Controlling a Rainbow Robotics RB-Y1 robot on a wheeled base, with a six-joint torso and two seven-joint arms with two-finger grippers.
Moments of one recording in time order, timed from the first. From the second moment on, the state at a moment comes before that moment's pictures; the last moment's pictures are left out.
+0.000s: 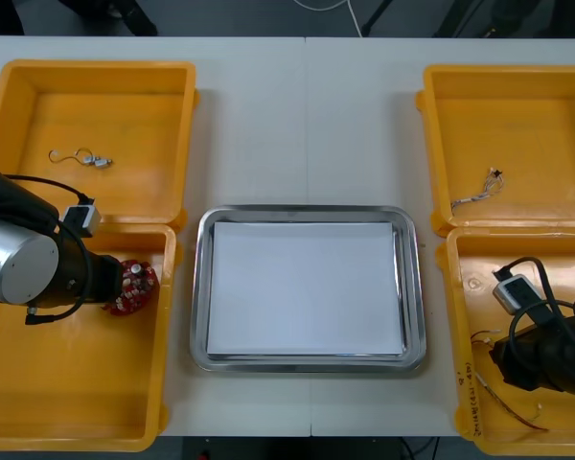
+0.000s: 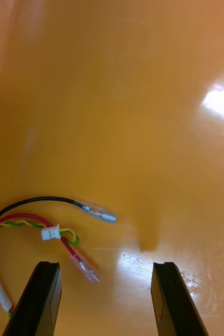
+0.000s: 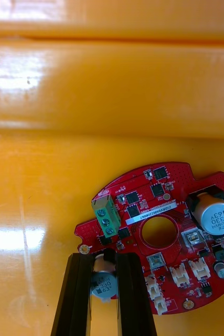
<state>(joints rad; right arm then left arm) 0.23 -0.76 0.12 -2.17 -0.54 1.29 1.55 -0.15 0.59 -0.08 -2.00 0.51 1.62 -1.22</state>
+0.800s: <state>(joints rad) 0.25 -0.77 0.17 -2.14 -0.48 1.13 1.51 -0.15 0.59 -0.08 -2.00 0.51 1.62 -1.21</state>
